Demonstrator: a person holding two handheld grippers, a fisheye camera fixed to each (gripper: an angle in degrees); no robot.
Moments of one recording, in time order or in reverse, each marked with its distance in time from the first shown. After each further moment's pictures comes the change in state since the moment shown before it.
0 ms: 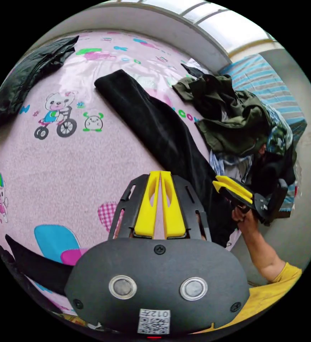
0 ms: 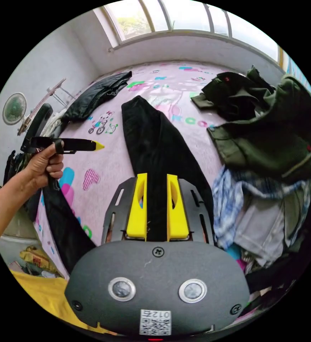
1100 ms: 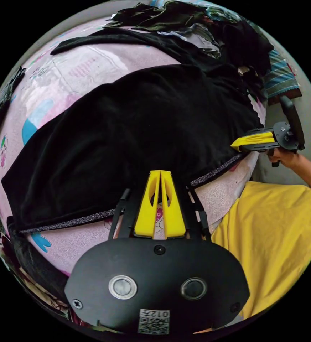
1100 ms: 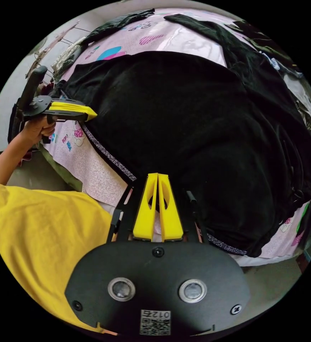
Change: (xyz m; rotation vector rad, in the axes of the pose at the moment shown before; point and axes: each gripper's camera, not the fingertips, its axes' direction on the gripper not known) left arm -0.019 0.483 -0.040 -0.388 -0.207 0.511; right arm -0.245 0.290 -0.013 -0.475 -0.103 0.013
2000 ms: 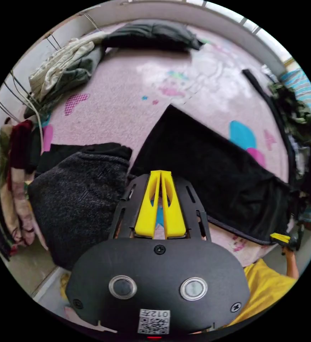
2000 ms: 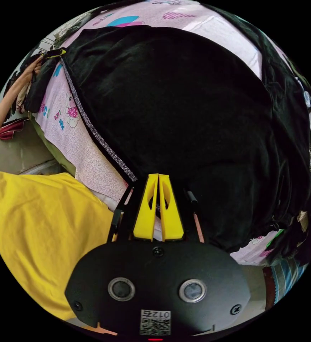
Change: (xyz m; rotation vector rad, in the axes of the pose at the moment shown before) left arm -0.276 0.281 -0.135 0.080 -0.245 -0.800; right arm -0.072 -0.049 0.018 -0.266 0.095 -0.147
